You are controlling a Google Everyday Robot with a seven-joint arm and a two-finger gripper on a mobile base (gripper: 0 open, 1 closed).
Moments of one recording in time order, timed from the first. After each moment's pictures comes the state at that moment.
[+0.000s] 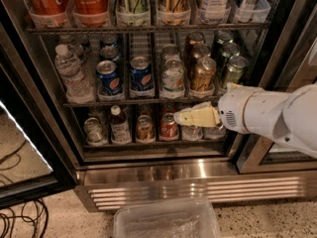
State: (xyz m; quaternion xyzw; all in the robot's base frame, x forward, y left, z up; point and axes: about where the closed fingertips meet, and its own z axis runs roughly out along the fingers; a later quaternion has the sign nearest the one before) arm 0.527 -0.123 0.869 -0.27 0.82 0.12 0.50
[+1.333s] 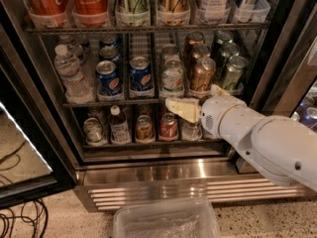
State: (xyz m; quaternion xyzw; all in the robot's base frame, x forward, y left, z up) arm 0.559 -0.107 0.859 -0.16 0.78 0.14 0.59
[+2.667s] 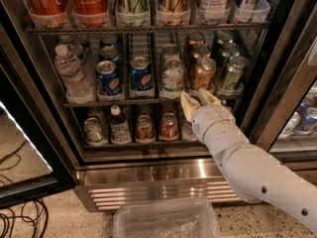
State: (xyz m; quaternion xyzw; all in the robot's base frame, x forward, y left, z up) arm 0.584 -0.116 0.839 -0.09 0.73 0.08 0.67
